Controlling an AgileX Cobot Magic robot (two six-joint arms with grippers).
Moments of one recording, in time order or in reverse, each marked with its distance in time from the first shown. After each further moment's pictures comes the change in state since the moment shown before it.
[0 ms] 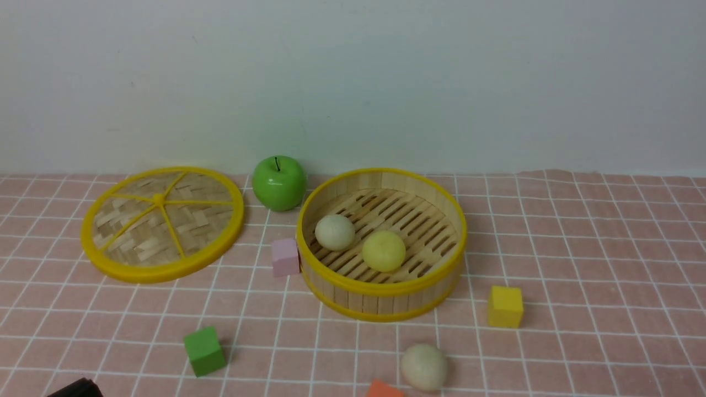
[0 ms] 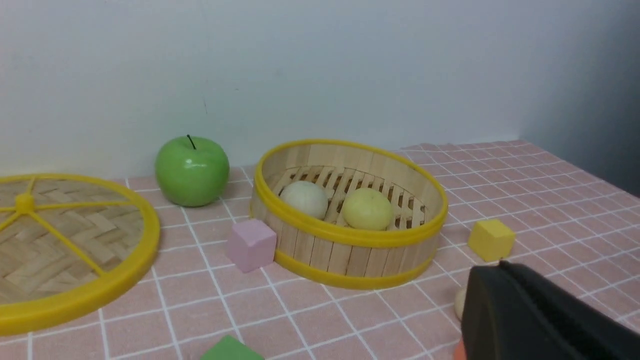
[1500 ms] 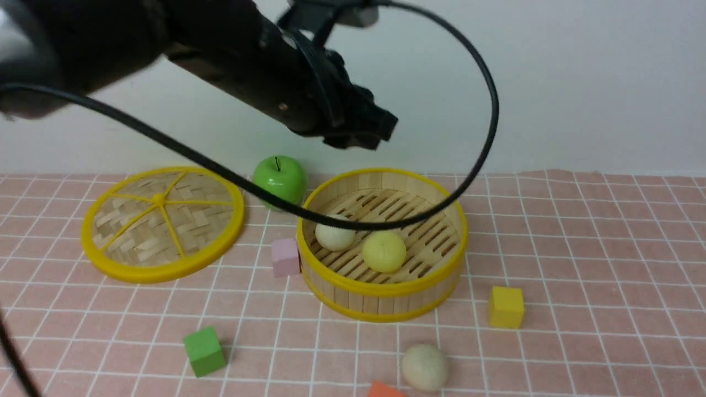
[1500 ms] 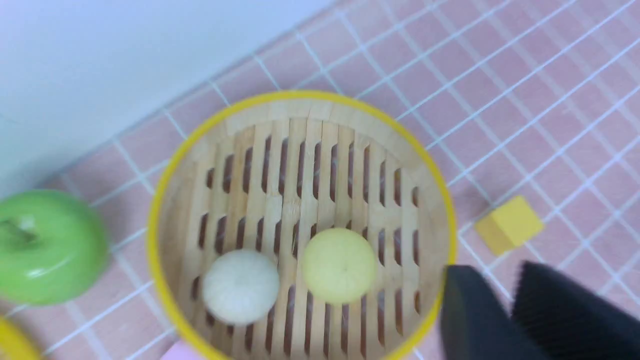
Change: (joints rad) right arm 0.000 0.000 -0.008 -0.246 0.101 -0.196; left arm 0.000 1.568 -1.528 0.015 0.663 0.113
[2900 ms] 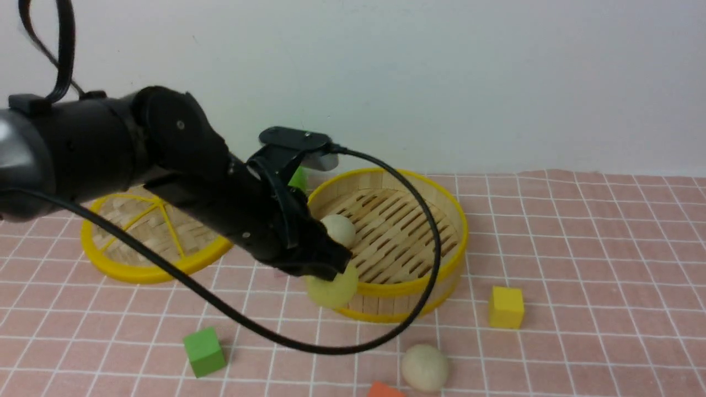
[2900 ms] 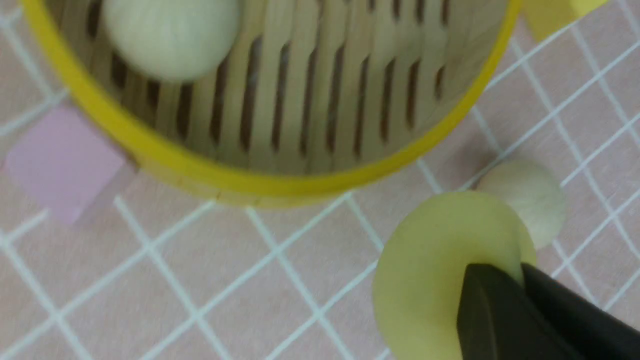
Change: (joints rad) right arm 0.000 0.000 0.000 0.000 0.000 0.000; left arm 0.043 0.039 0.364 -0.206 -0.065 0.217
